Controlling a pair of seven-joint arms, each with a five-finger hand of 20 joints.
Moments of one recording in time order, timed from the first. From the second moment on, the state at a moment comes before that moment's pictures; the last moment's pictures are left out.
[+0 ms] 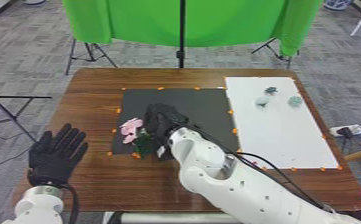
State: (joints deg) left arm 129.1 -62.9 -95.9 -127.2 7.3 27.9 15.5; right arm -63.2 -70.0 29.2 -96.9 -120.9 3.6 31.2
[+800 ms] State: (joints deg) left arm 130.4 -63.2 -95.7 -127.7 6.7 28.2 16.2; right arm -65.7 -67.1 32.7 -101.7 -123.4 -2.4 30.4
